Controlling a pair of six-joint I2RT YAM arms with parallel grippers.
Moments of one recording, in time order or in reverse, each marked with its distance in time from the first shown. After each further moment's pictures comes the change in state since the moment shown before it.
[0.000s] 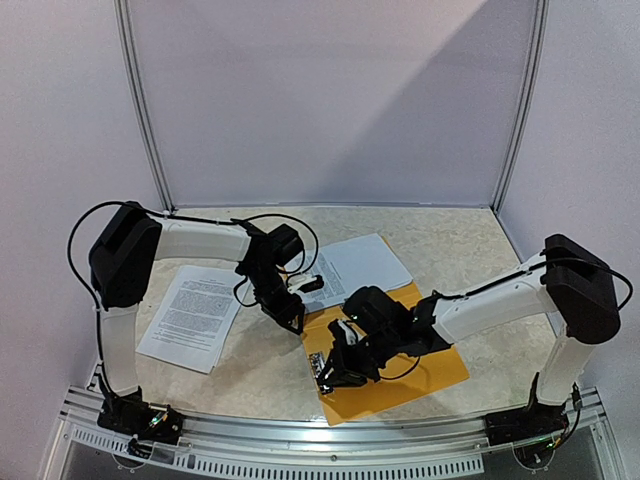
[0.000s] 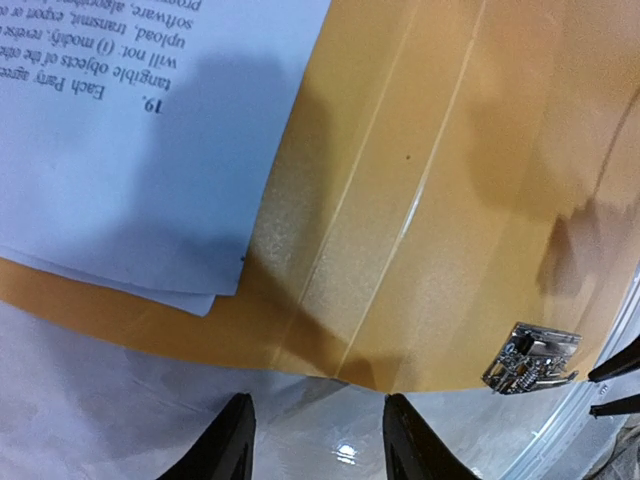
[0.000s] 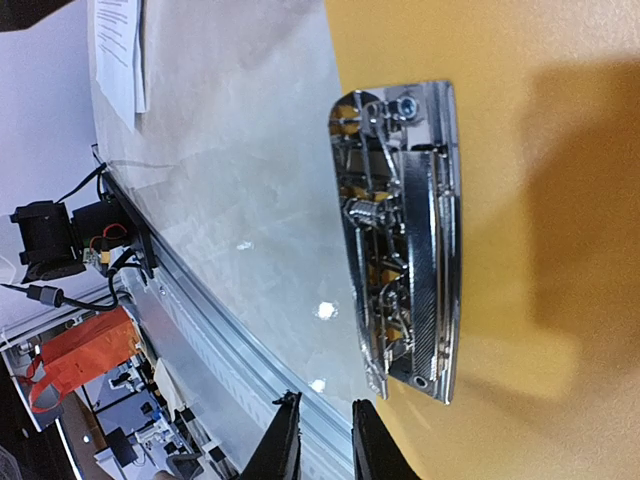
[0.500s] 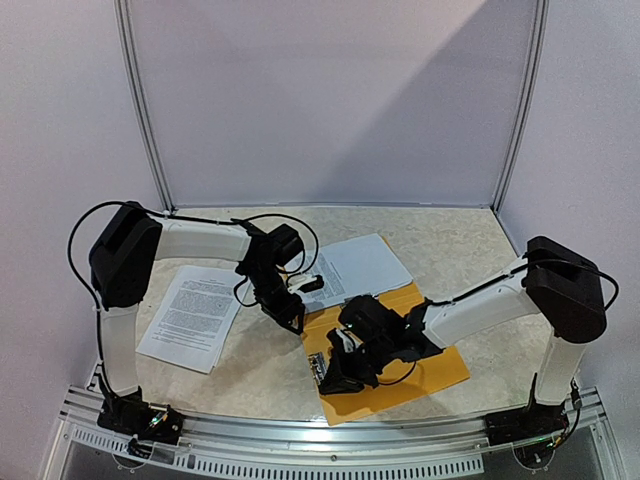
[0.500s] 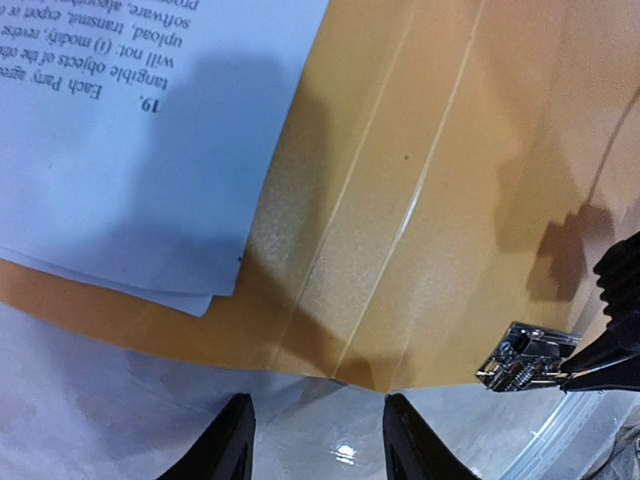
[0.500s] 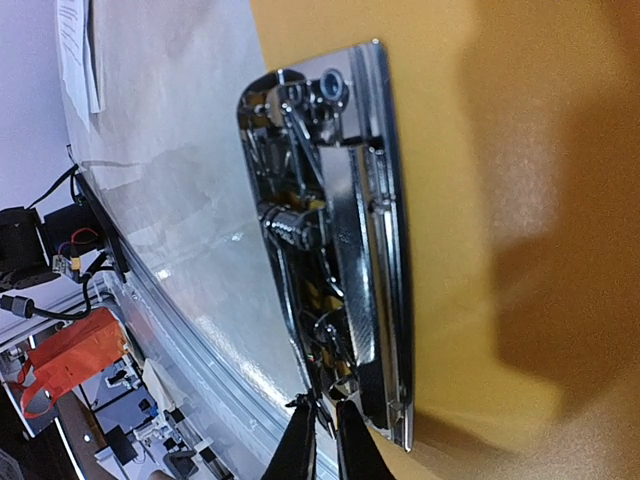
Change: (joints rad) left arm 0.000 0.002 0.002 -0.002 0.003 0.000; right arm 0.008 0.077 0.000 0.022 -0.012 -0.001
